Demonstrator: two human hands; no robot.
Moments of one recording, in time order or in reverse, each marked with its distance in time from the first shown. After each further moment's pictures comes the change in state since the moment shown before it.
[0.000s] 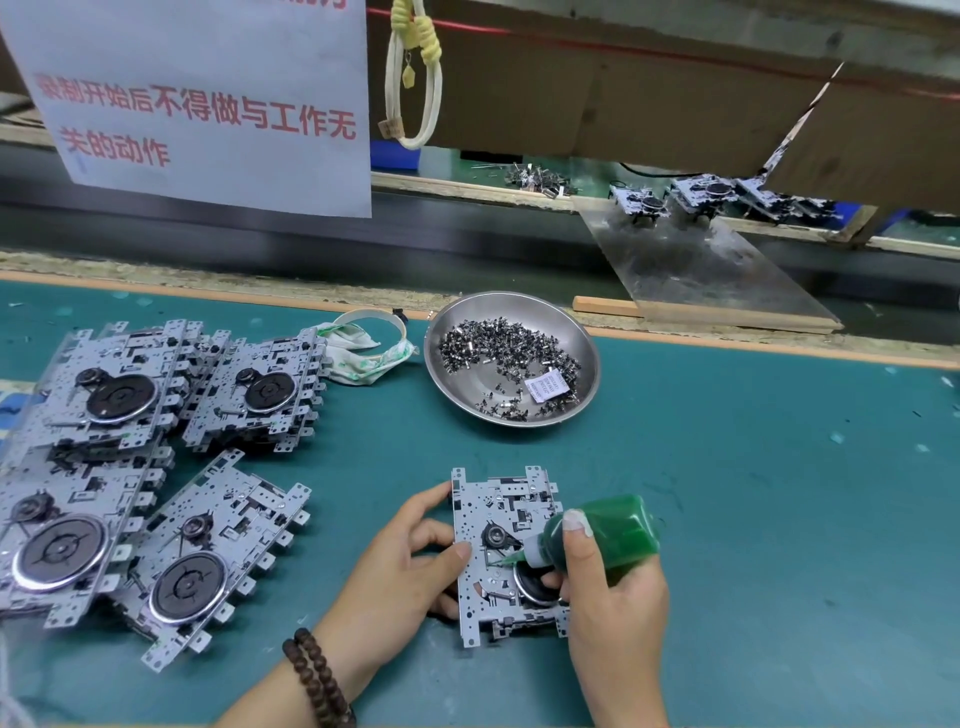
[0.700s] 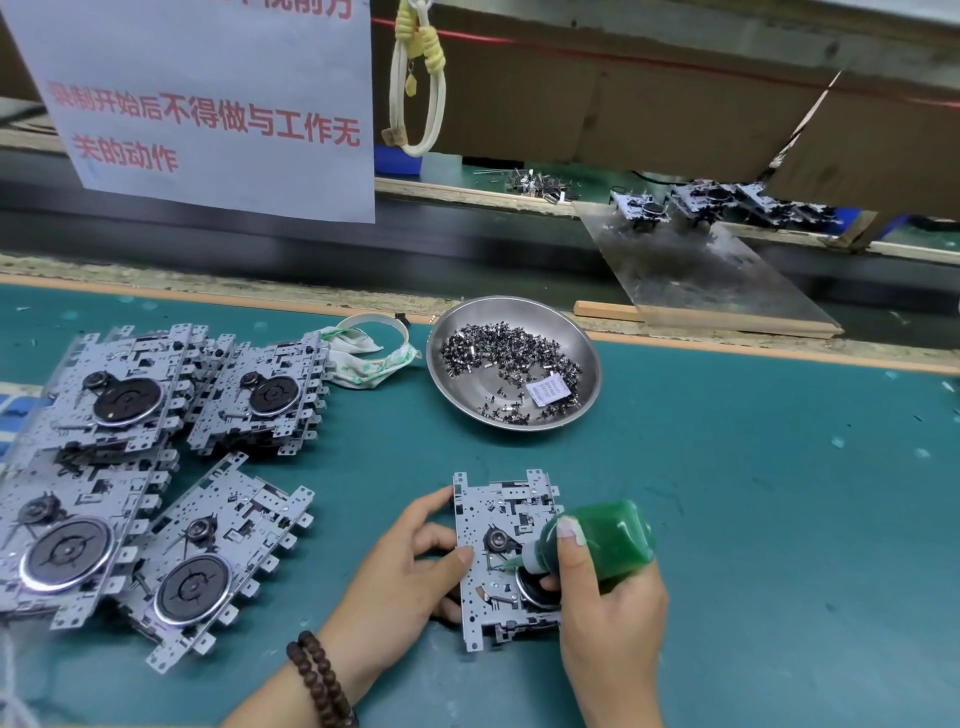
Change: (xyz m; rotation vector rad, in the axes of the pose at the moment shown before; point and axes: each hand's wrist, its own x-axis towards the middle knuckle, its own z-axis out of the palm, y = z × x) left_hand 0.000 -0.001 0.000 0.001 -0.005 0.010; right_hand -0.004 0.000 0.004 -0.124 0.029 -0.105
